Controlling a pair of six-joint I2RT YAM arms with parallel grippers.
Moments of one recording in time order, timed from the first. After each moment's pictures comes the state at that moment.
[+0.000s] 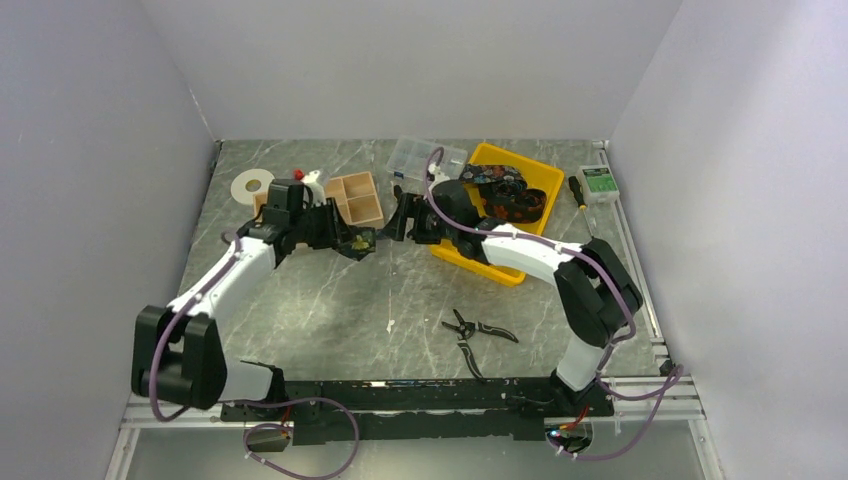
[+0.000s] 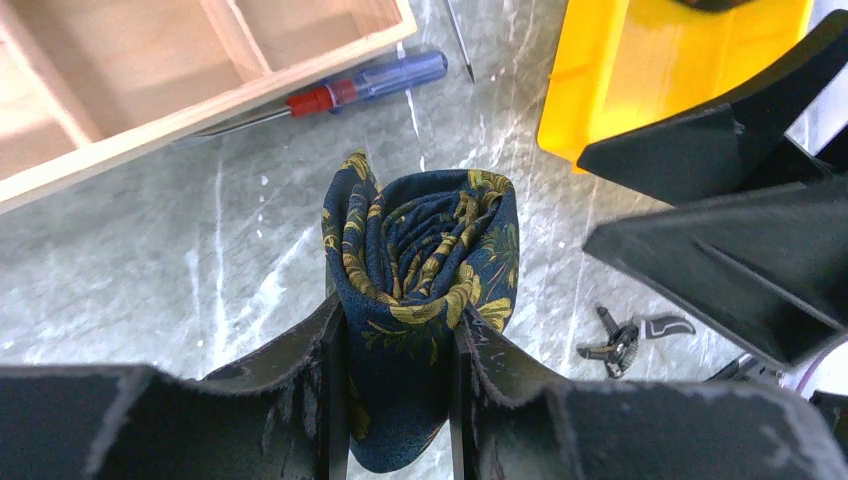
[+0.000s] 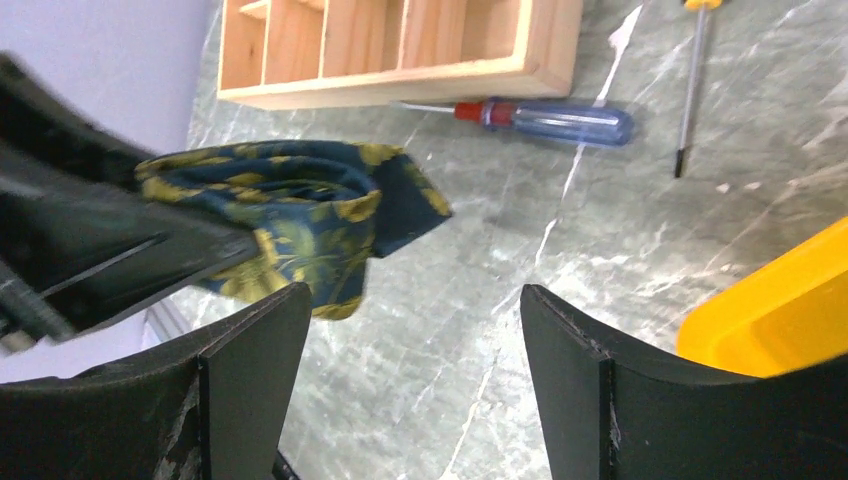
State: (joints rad) left arm -0.21 1.36 0.91 -0.29 0.38 -0.37; right arm 0.68 1.73 1.09 0.15 -0.22 0.72
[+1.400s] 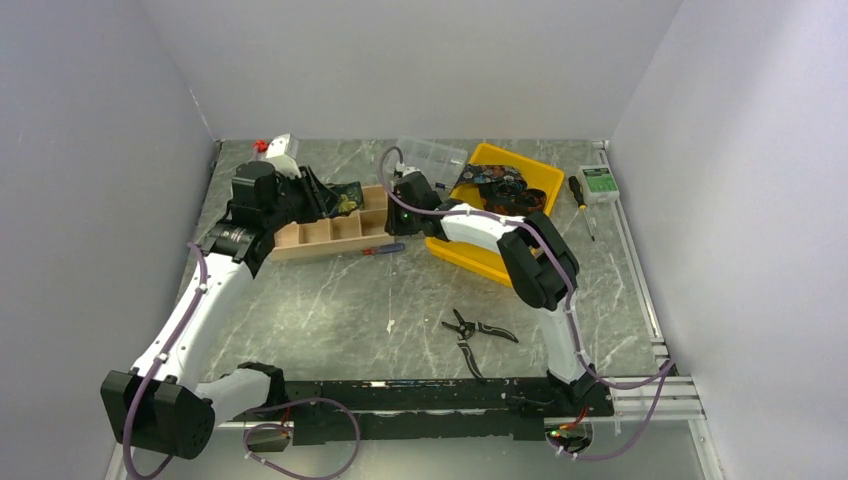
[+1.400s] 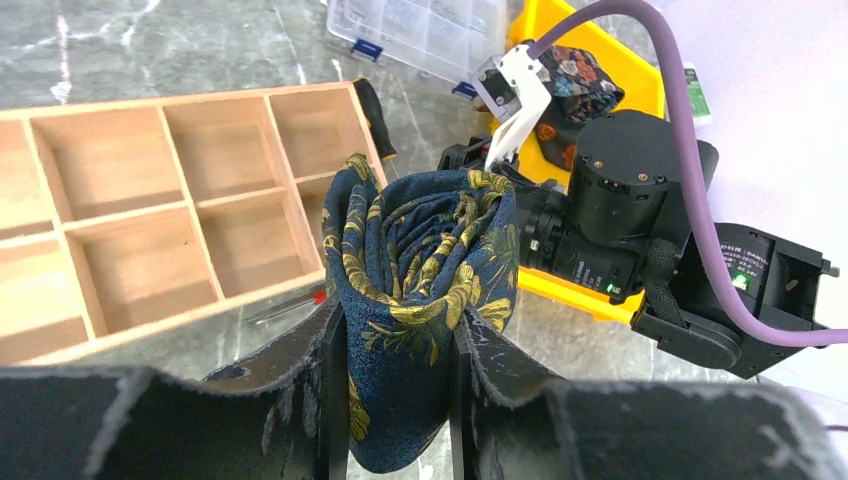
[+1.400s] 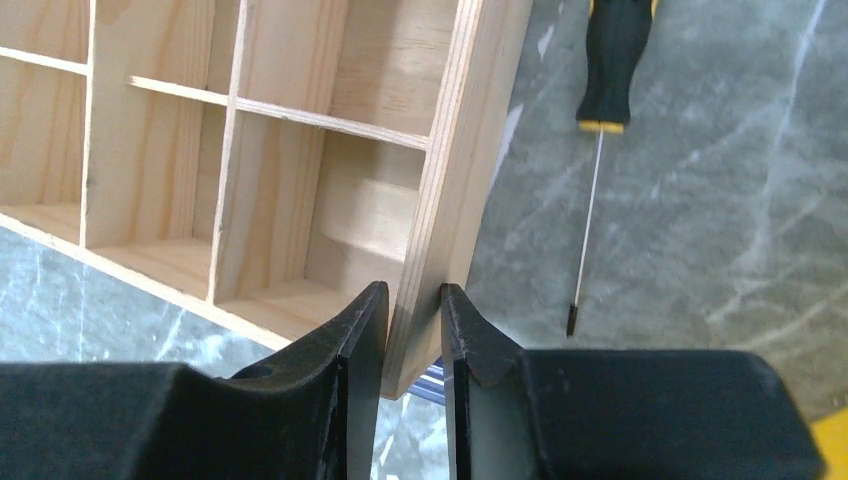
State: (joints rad) left arm -0.21 1.11 1.05 -0.33 0.21 -0.44; right arm 0.70 2.15 1.54 -0.10 -0.04 0.49
